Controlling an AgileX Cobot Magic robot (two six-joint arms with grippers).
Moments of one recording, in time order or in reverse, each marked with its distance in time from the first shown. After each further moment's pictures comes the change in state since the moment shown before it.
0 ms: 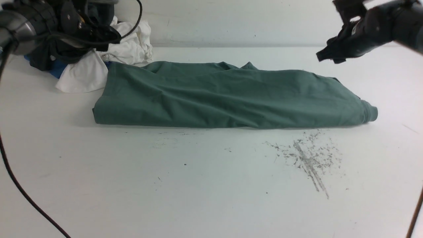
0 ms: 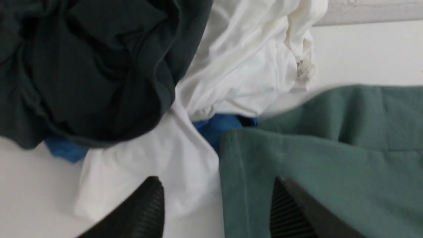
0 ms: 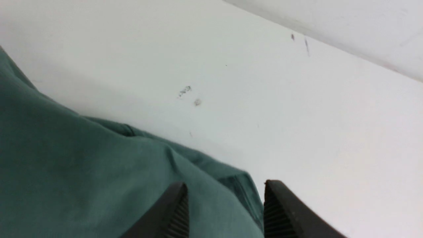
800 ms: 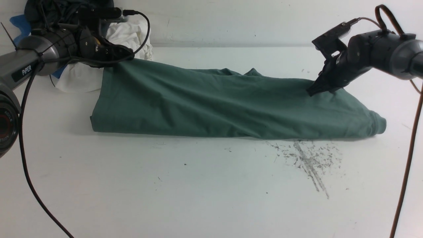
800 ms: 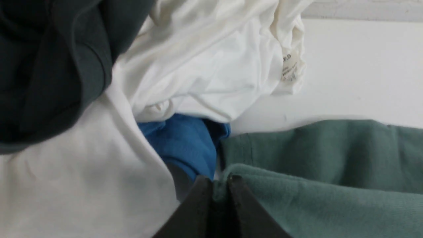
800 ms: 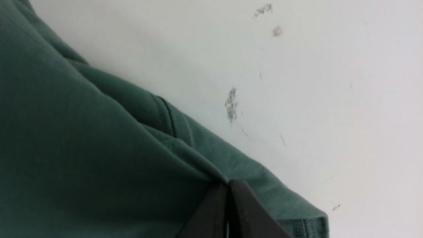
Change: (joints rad) right arm 0.000 0.176 0.008 0.057 -0.124 -0.252; left arm -0.002 0.169 0.013 -0.053 -0.307 -0.066
